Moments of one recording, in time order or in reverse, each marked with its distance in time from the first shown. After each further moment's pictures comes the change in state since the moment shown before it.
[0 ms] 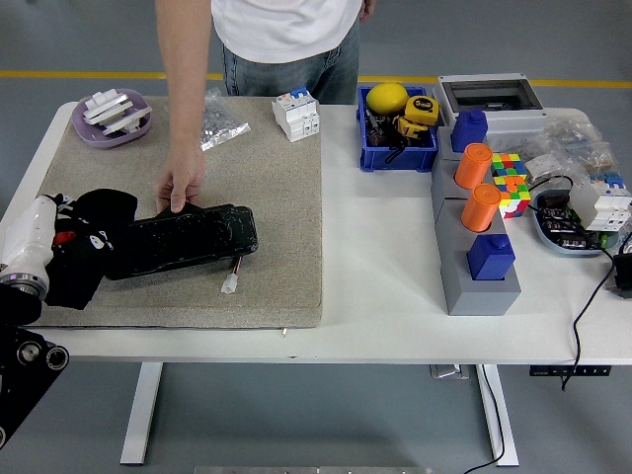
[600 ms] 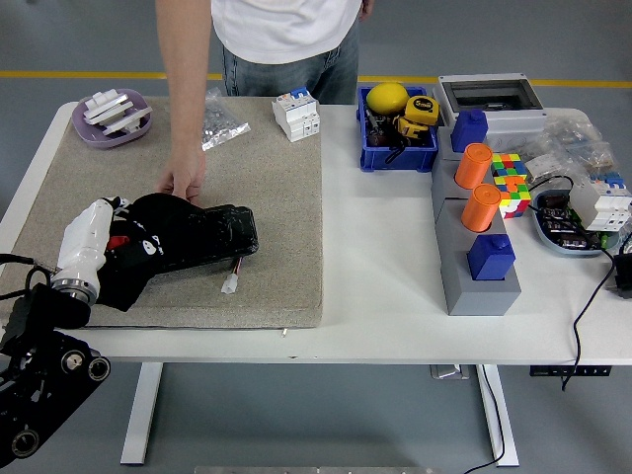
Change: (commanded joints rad) left arm -0.069 -0.024 0.190 0.002 -0.053 0.057 -0.023; right arm 0.002 -0.002 -0.010 0.000 0.004 0.001 0.004
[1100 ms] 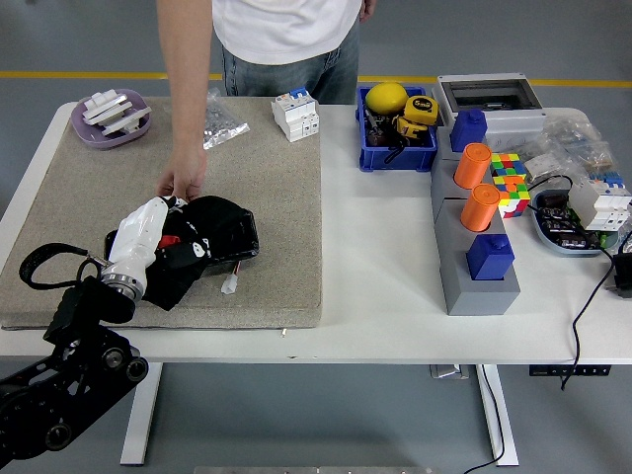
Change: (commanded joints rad) left arm -0.110 -0.045 0.156 0.013 -0.015 -0.002 0.015; right arm 0.005 -0.003 -0.014 0.000 0.000 0.000 -0.003
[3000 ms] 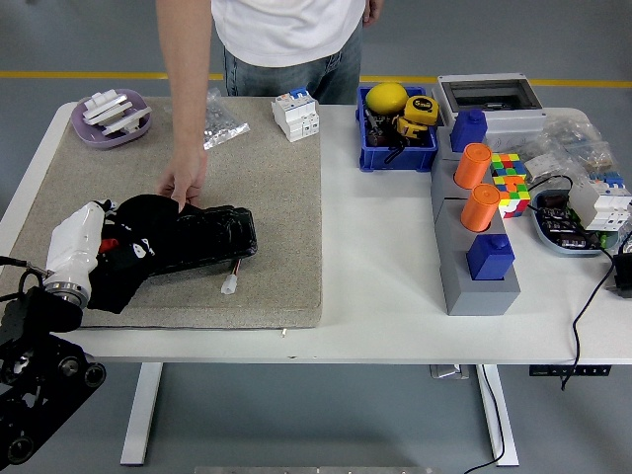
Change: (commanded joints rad) left arm 0.151 0.070 -0.217 -0.008 0.112 0.008 0.053; right arm -0.005 -0.007 0.053 0.000 -0.031 -0.001 -0.002
